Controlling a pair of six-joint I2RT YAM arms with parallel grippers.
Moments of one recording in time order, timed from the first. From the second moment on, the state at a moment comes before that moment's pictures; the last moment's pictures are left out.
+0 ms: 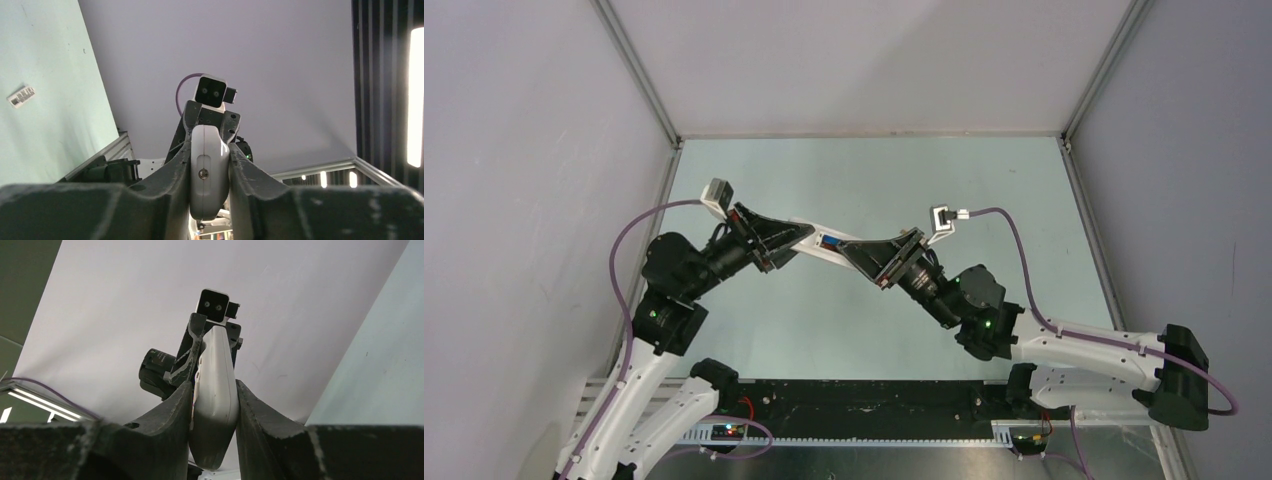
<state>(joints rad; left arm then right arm) -0.42 0.66 0.81 -0.04 0.53 -1.49 1.20 1.03 0.74 0.65 0.32 1.11</state>
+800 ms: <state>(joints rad) -0.42 0.66 0.80 -0.18 0.86 -0.74 0.82 0.89 0.78 0.16 -0.46 0.90</state>
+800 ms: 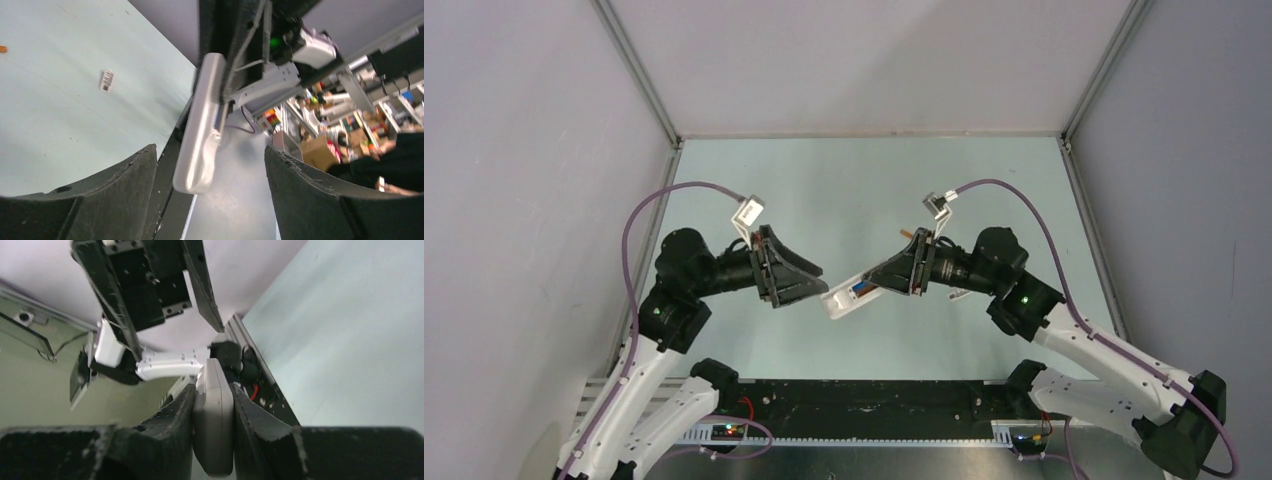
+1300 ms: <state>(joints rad) -0.60 0.76 0.69 -0.20 0.97 -0.59 0.80 1.02 0.86 0.06 -0.74 0.78</state>
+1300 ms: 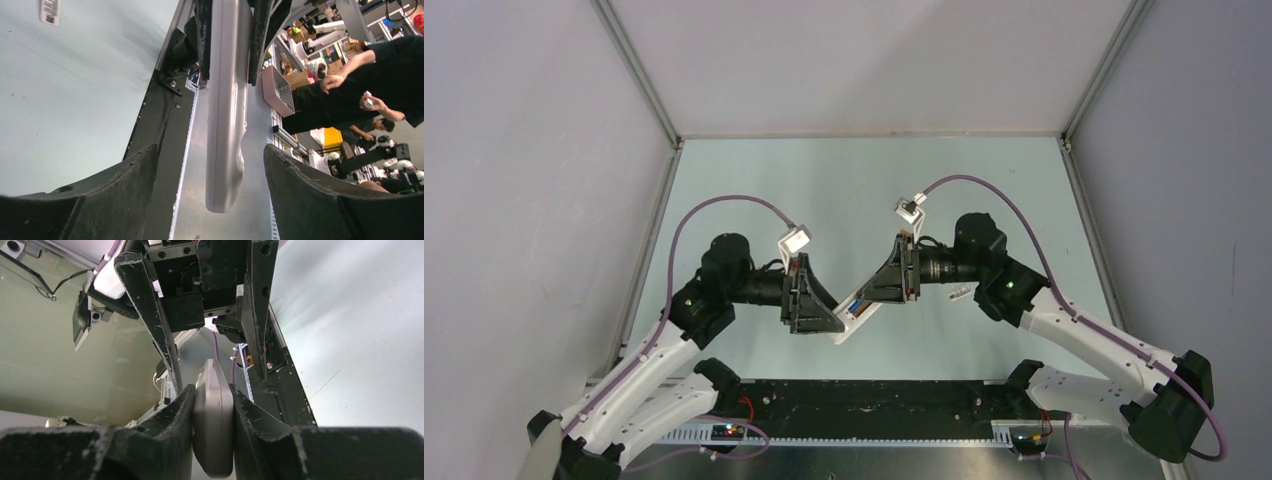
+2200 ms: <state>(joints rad) -0.69 0.84 0.70 -0.20 0.94 -0.59 0.81 1.06 0.89 0.00 -0.71 0.69</state>
